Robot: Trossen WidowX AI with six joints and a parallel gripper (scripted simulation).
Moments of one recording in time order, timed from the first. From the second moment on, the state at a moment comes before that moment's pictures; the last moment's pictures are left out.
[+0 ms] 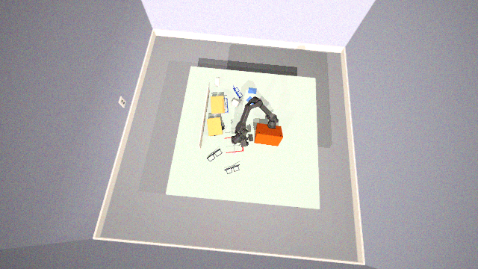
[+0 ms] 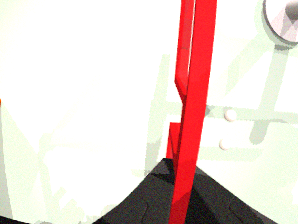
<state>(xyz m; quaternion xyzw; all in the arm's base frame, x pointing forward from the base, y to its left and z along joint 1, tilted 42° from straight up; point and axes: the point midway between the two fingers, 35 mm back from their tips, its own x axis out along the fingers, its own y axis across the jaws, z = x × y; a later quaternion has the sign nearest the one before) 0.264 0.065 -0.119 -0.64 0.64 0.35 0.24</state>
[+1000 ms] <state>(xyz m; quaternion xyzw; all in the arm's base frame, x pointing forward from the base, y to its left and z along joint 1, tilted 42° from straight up) 0.273 0.087 -0.053 -0.58 0.70 0.23 0.36</state>
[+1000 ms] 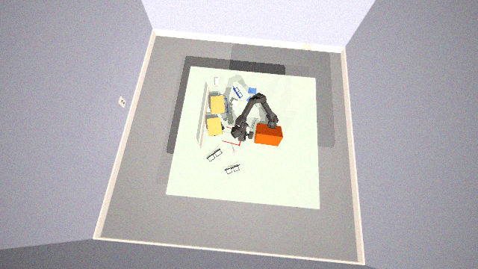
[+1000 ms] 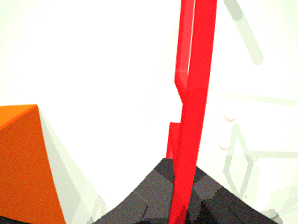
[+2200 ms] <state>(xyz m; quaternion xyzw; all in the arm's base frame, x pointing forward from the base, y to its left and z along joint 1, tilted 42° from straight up) 0.254 0.003 0.012 -0.28 0.71 -0.20 0.62</state>
